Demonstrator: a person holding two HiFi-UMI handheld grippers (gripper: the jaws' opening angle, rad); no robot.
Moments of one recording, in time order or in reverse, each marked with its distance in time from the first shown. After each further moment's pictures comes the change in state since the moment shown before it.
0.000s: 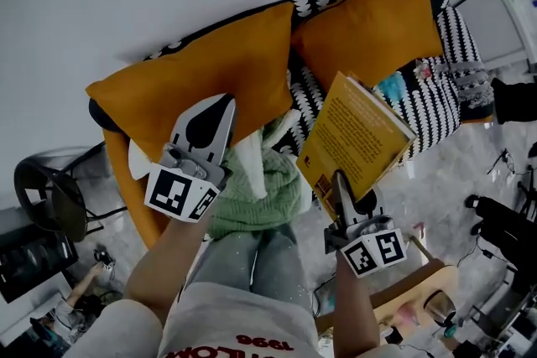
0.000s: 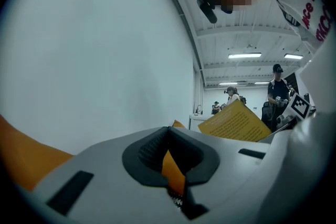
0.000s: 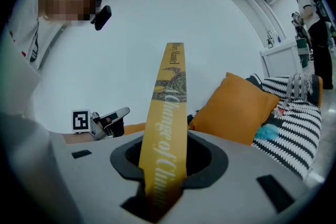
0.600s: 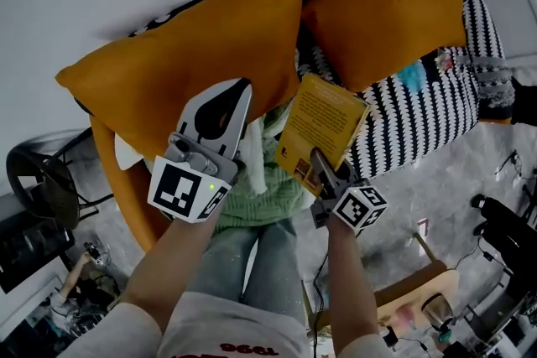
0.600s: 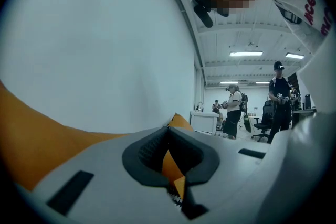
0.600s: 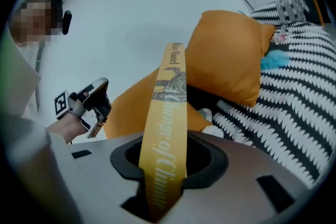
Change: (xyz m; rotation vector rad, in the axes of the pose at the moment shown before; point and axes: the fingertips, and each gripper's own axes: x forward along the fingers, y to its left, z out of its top) left arm 0.026 -0.004 -0.062 -0.014 0.010 0.004; right arm 0.085 -0.078 -0.176 0.337 0.248 0.109
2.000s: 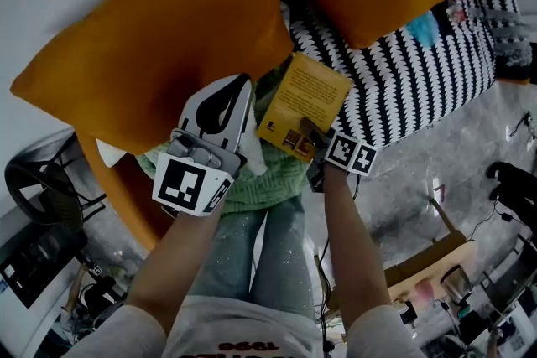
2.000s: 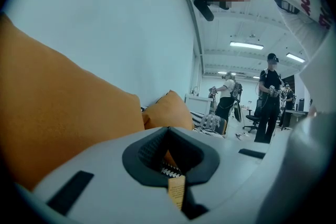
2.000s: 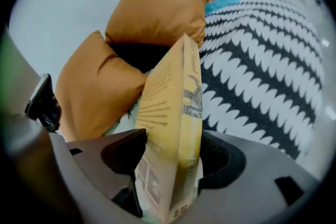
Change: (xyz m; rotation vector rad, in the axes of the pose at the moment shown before) left arm 0.010 -0.033 -0.131 -0.039 0.170 -0.052; right arm 0.039 -0.159 -0.120 0.302 0.261 -0.318
